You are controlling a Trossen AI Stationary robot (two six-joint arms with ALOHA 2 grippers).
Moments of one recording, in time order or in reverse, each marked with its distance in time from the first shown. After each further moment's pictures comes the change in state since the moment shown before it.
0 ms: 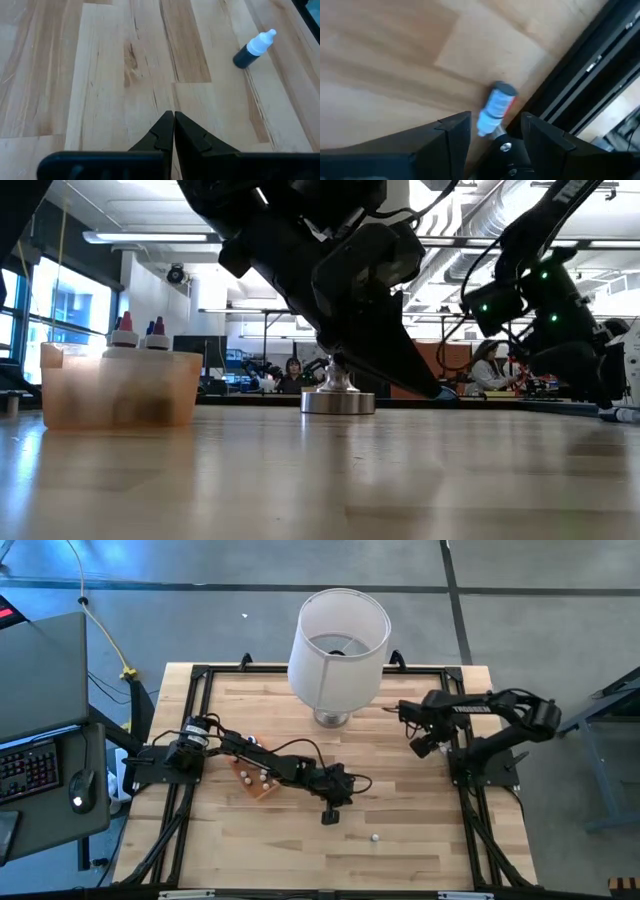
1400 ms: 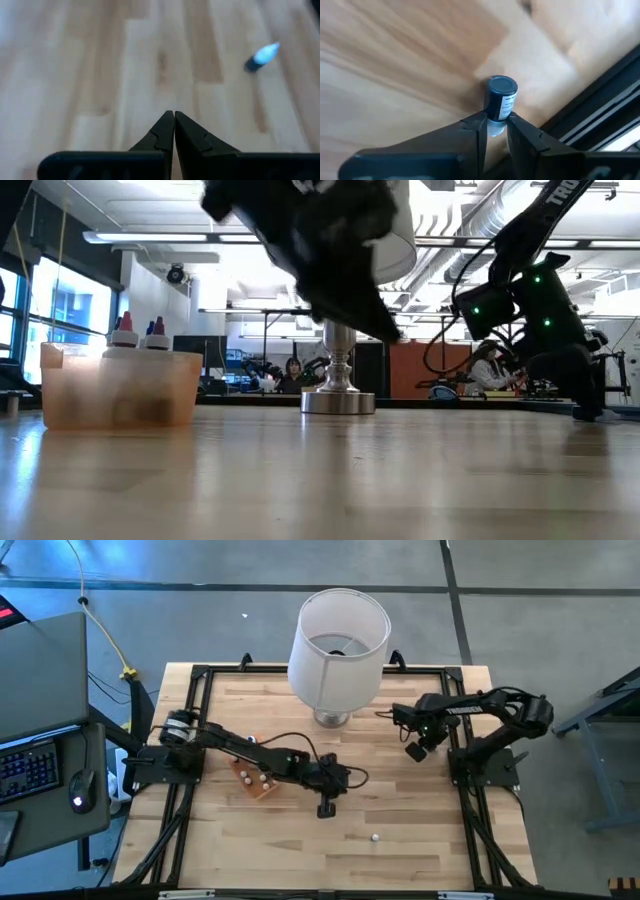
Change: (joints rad) left arm -0.004 -0.147 0.003 -0.201 -0.127 -0.002; right arm 0.055 0.066 0.007 0.123 -0.053 -0.096
